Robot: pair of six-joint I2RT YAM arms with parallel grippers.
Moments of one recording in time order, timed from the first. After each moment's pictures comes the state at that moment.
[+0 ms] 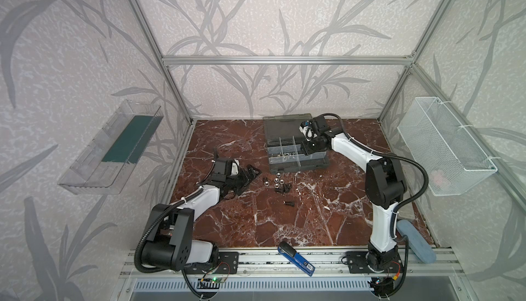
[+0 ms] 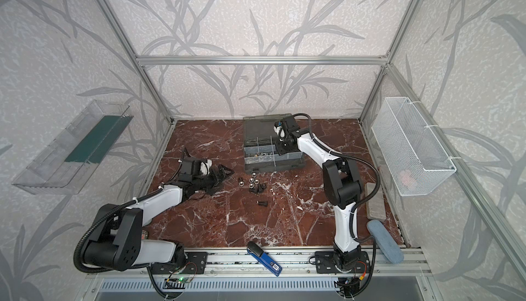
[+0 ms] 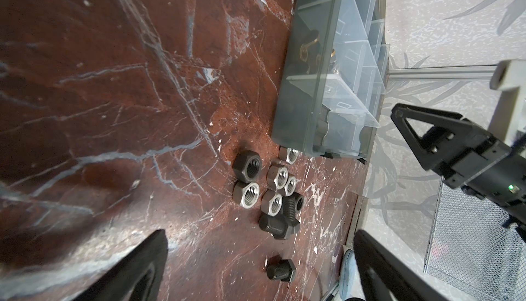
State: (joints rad) left arm -0.16 1.37 0.58 -0.01 0.54 -0.91; right arm 0.42 1.99 1.60 -0.62 -0.15 0.00
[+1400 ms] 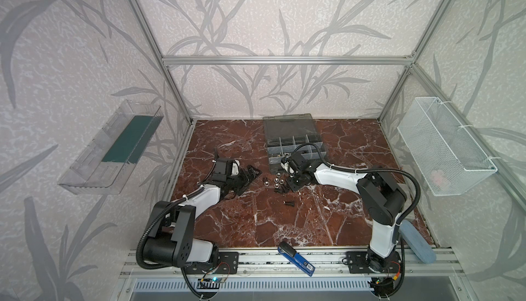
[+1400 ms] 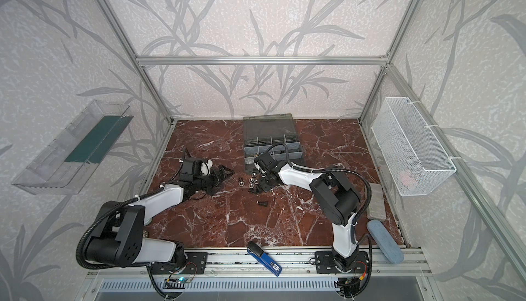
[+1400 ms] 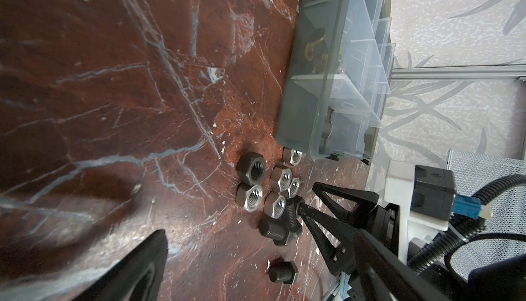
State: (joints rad) left arm -0.16 1.40 0.58 0.01 0.54 -0.91; right arm 0.75 1.91 1.22 -0.43 -0.01 0.13
